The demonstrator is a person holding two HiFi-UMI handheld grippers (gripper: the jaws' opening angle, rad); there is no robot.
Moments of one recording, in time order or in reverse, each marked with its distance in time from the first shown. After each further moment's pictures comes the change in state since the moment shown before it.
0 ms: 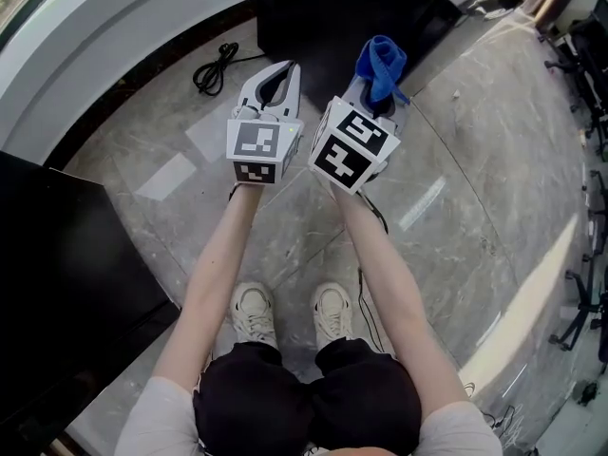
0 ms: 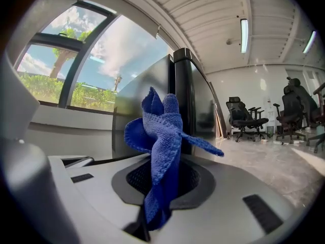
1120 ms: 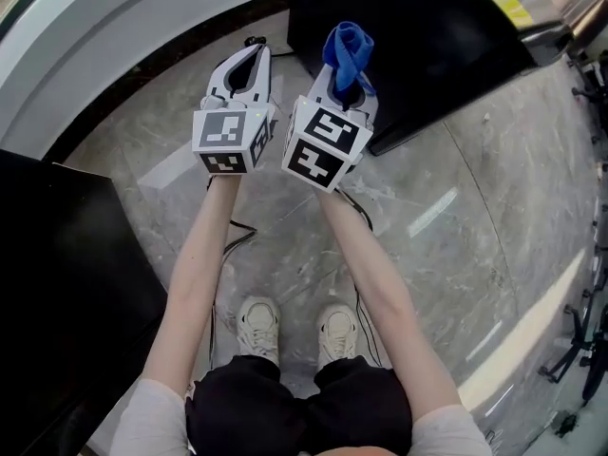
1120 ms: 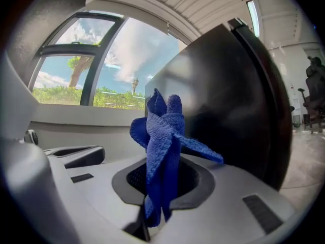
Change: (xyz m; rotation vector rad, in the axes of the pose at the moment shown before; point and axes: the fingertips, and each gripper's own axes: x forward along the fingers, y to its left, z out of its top) left arm -0.003 0.119 -0.017 -0.002 -0.009 0.164; right arm 0.041 0.127 -0.030 0.022 0.008 0.262
